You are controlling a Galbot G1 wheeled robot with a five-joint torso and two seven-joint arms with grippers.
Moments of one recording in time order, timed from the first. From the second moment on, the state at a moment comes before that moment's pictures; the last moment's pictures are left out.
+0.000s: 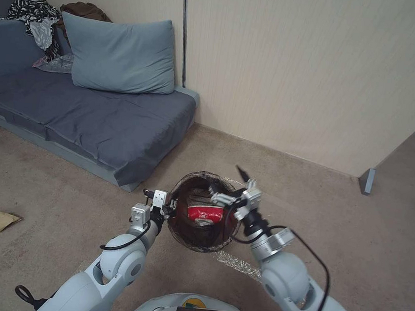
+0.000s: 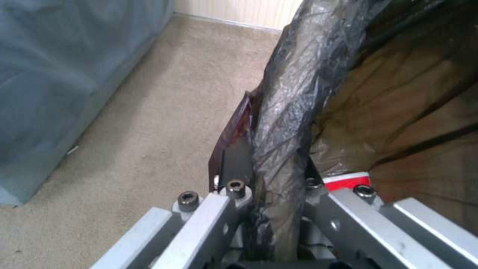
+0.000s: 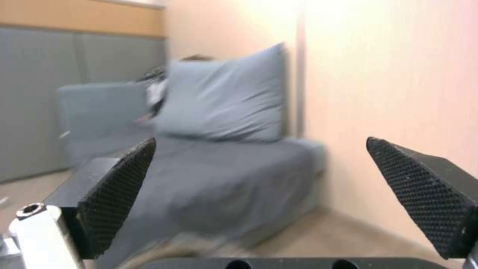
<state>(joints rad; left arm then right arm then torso) 1.36 -1.09 -0.13 -2.12 -0.59 0.40 -0.35 -1.37 0.97 0.16 2.20 0.42 0.16 0.11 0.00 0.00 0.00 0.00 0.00</state>
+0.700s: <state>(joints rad) 1.39 -1.09 -0.17 -2.13 -0.56 0.38 -0.34 -1.63 1.21 0.58 2.27 0.23 0.11 0.25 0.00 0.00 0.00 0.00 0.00</state>
